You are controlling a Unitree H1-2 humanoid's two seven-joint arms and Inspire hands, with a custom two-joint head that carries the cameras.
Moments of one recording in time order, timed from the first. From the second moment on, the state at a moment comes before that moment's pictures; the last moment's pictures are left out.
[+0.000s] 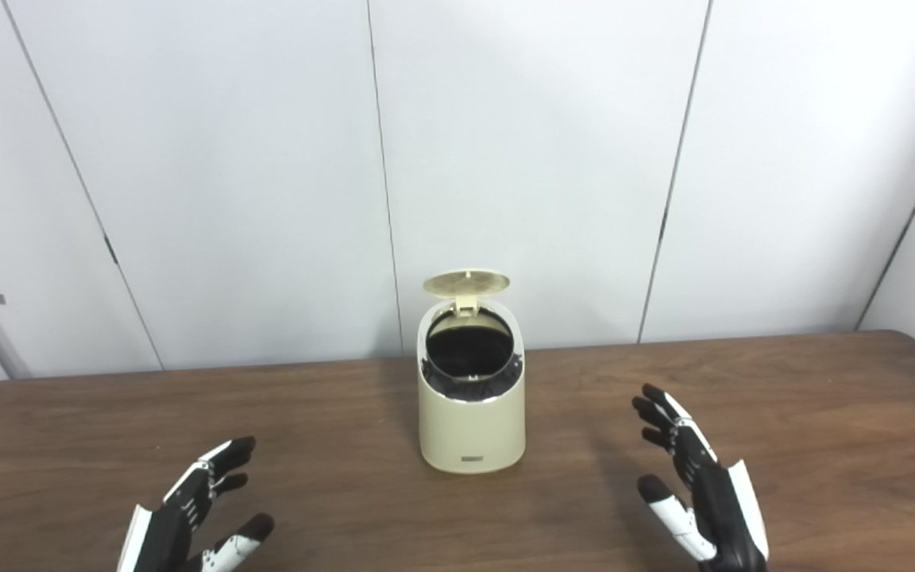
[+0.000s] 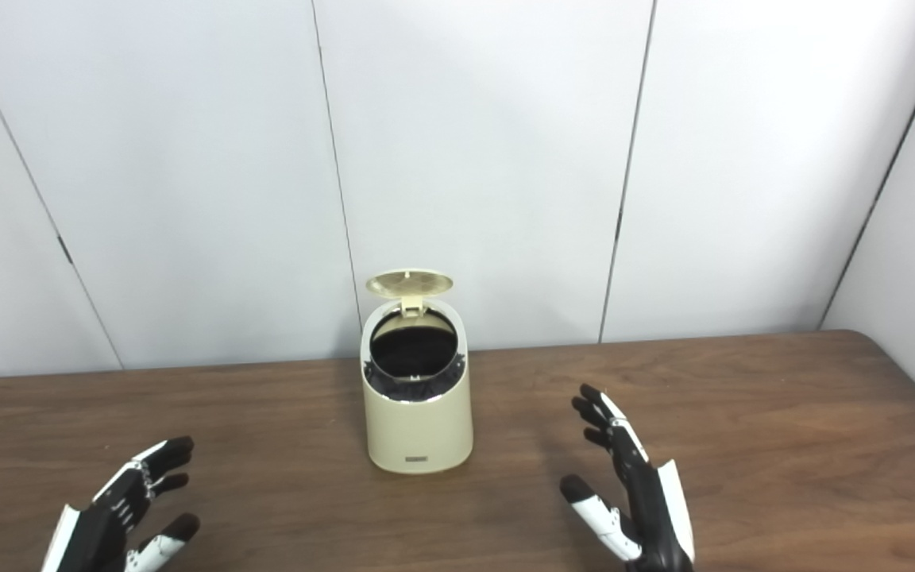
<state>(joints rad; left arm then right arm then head) -0.03 0.21 0.12 0.04 0.03 -0.37 -0.05 -0.02 -0.06 -0.02 -0.06 -0.25 -0.27 -0.17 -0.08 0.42</state>
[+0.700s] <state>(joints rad) -0.03 0.20 0.12 0.04 0.04 -0.37 -0.04 -0.11 -0.16 -0.08 0.02 -0.17 -0.27 -0.14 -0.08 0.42</state>
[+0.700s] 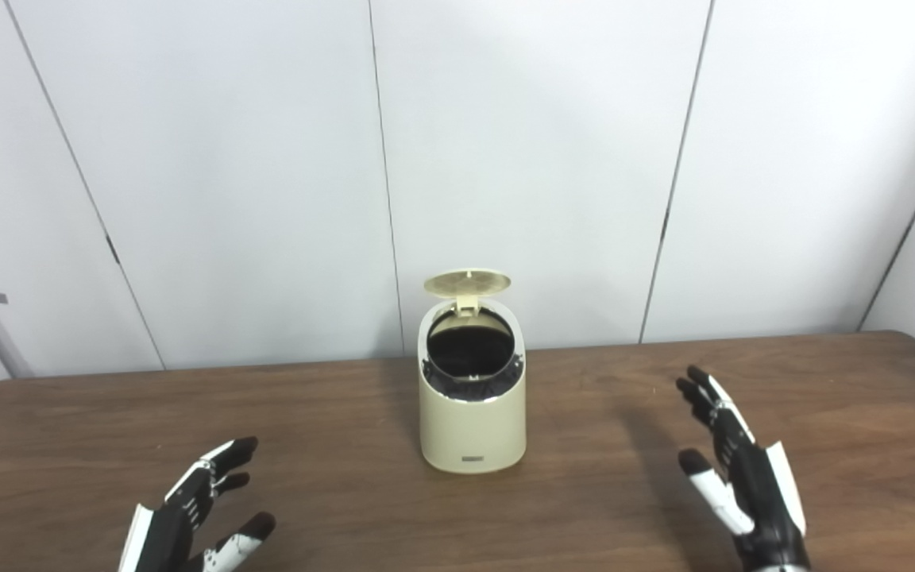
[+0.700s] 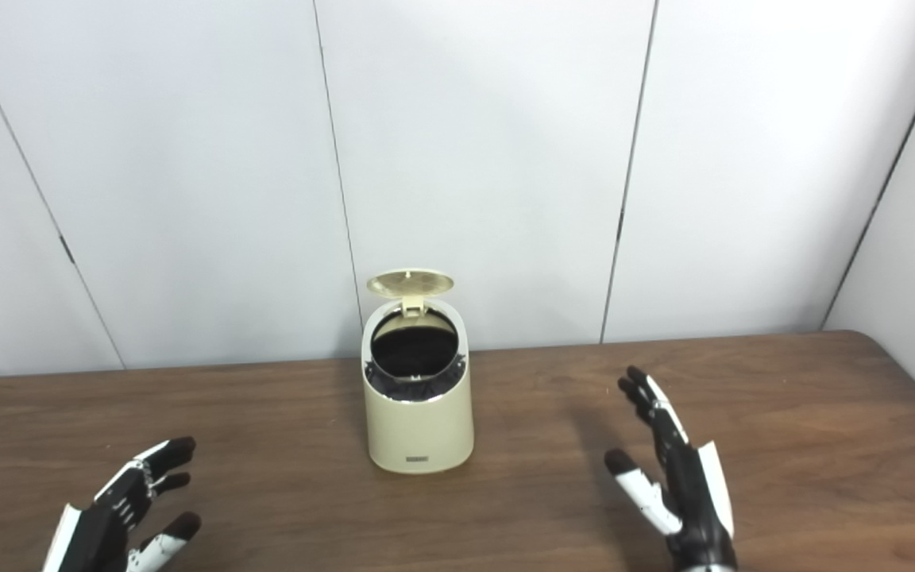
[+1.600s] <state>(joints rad) -0.03 0.19 0.11 0.04 0.07 -0.37 -0.03 -0.39 -0.19 -0.05 -0.17 -0.23 0.28 -0.01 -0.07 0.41</state>
